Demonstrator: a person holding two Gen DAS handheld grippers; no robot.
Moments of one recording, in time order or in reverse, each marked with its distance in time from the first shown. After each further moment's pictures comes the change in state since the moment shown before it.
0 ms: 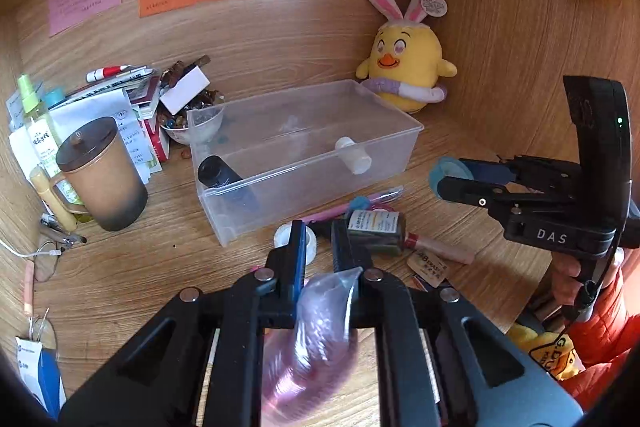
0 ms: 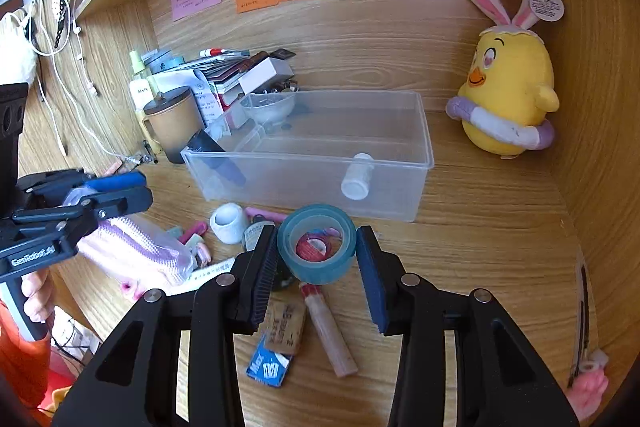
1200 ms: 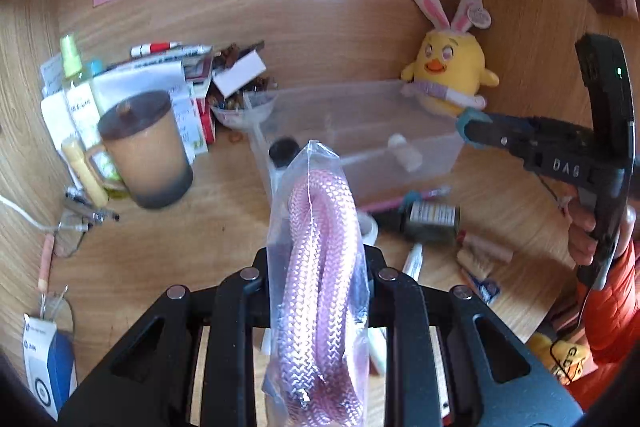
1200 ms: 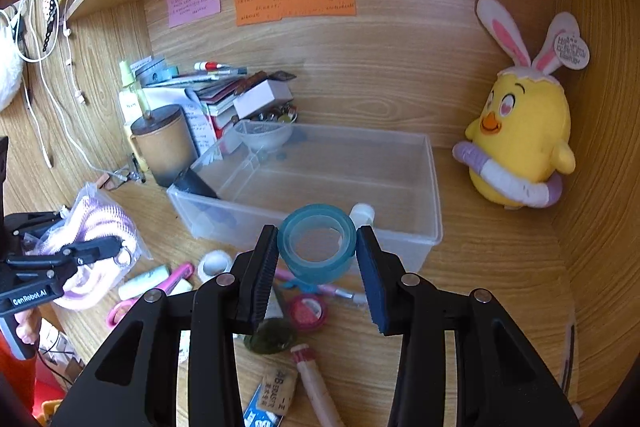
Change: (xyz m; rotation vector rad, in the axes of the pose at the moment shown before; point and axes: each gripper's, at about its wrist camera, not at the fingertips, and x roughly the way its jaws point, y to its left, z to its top) left arm -0.007 0.043 -0.007 -0.084 -0.013 0.072; right arm 0.019 0.007 0.044 -0.063 -0.037 -0.039
